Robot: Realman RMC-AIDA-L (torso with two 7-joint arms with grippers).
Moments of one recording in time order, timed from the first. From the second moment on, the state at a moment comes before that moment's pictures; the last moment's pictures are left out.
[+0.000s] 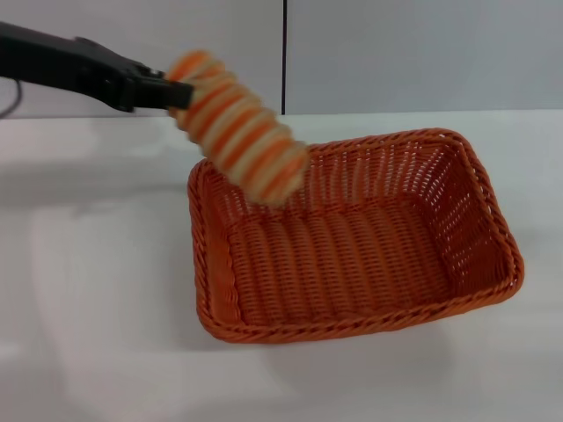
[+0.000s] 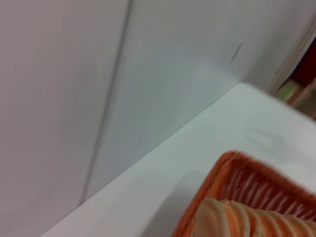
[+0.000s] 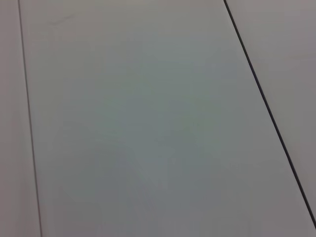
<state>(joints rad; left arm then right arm) -0.64 -2.07 0.76 1.45 2.28 1.83 -2.29 0.08 2.07 -0.66 -0.51 2.14 1.70 -2.15</state>
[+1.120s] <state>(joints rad) -0.24 -2.06 1.41 1.37 1.87 1.27 -2.16 0.06 2.08 -0.66 -0.49 2.14 1.71 -2.16</state>
